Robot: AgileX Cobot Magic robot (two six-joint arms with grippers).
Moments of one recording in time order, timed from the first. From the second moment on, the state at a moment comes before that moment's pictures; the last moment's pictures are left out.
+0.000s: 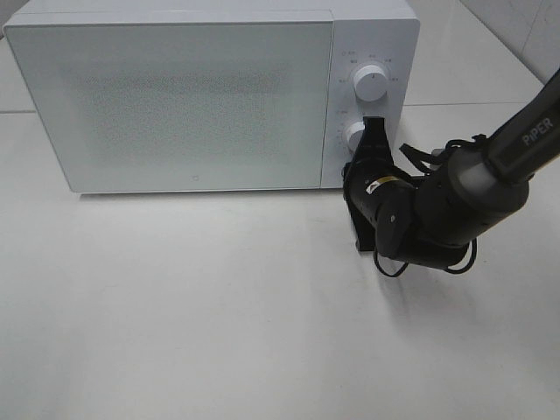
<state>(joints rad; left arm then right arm) 0.08 0.00 -0.52 -0.18 1.09 0.14 0.56 2.14 -0.87 0.64 -0.93 1.34</state>
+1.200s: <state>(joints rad) 0.08 0.00 -0.52 -0.18 1.09 0.14 0.54 2.19 -0.95 0.72 -0.88 1.27</state>
